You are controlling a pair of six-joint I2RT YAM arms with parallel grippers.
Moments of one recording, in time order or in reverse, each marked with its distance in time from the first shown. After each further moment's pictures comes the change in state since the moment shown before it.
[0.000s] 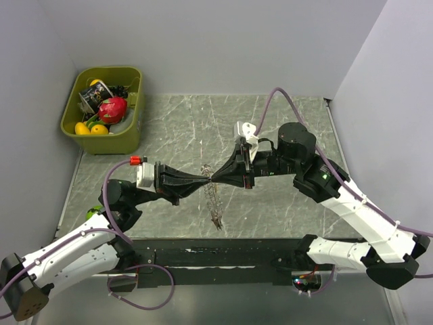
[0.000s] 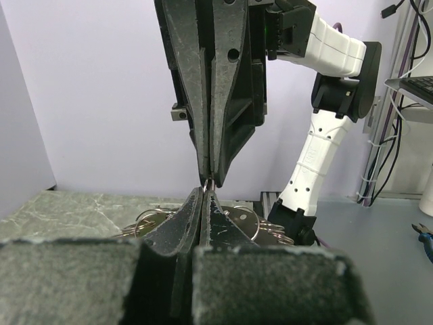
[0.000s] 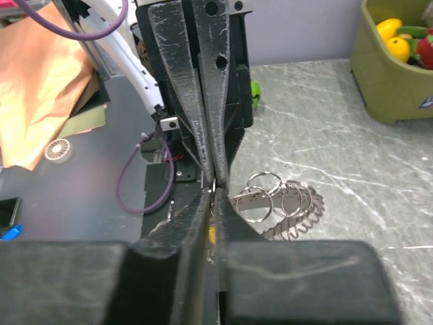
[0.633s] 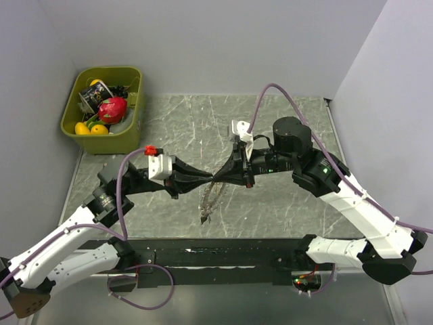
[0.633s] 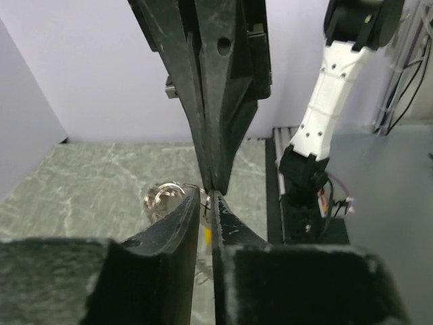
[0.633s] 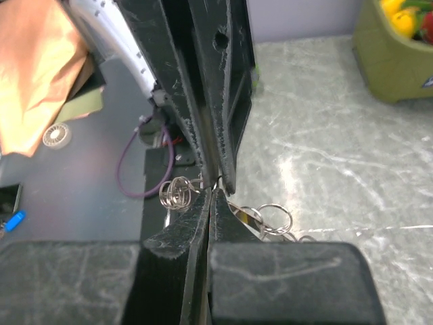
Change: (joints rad) left arm 0.004 0.029 0.274 -0.541 0.068 0.243; right arm 0.000 0.047 0.097 -0.146 0.013 -0.052
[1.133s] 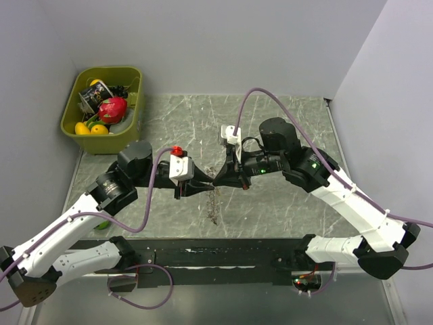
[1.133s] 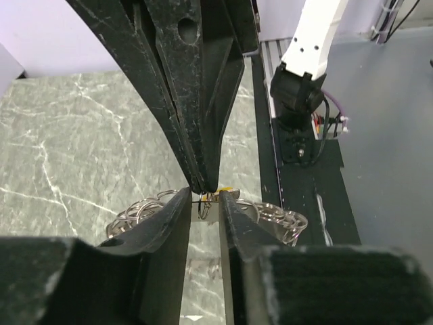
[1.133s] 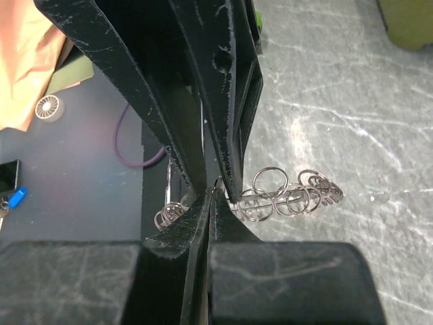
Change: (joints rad) left arm -0.002 0.135 0.219 -0.512 0.074 0.303; right arm 0.000 0.061 0.006 -0.120 0.022 -0.051
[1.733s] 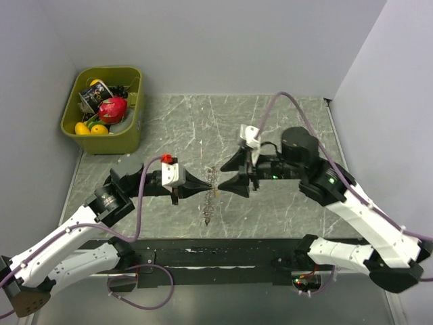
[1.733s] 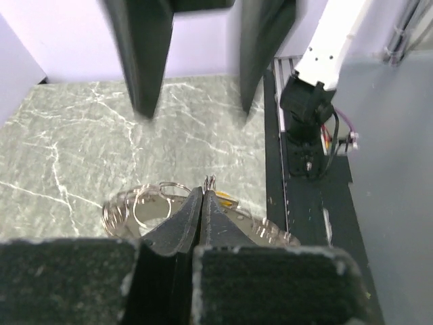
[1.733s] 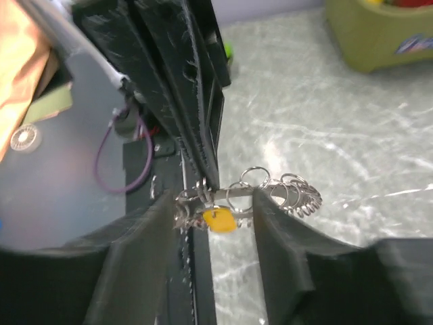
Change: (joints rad) left arm 0.000 -0.096 -0.139 0.141 -0.050 -0.065; right arm 0.003 -0.112 -0.089 0.121 0.086 0.058
